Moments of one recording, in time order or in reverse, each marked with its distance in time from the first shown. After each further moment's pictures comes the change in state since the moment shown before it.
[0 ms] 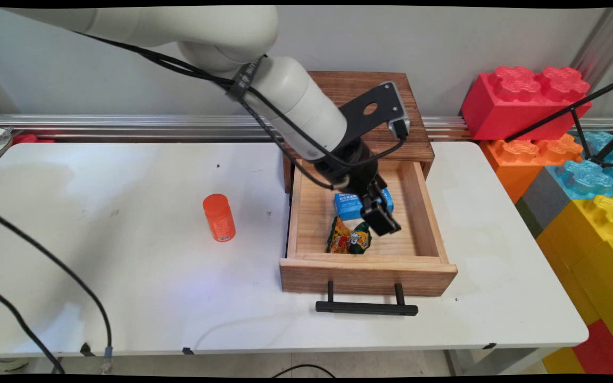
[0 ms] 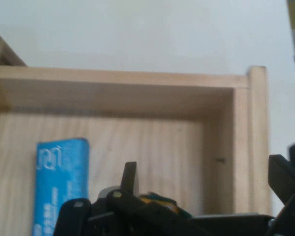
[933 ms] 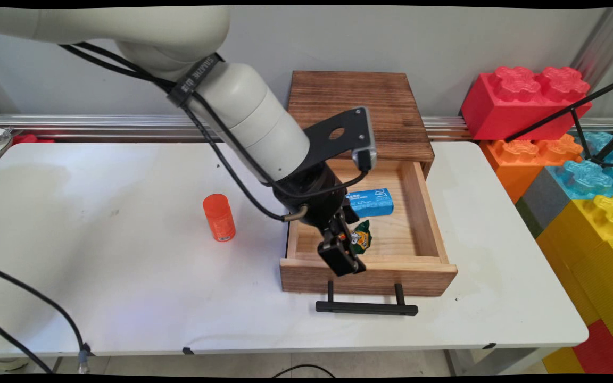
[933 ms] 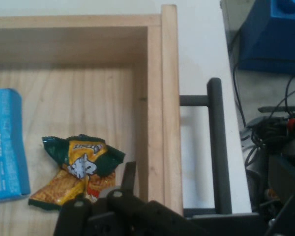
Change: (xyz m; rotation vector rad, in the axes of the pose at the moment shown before) arm -0.028 0.045 -0.041 -0.092 -0.083 0.048
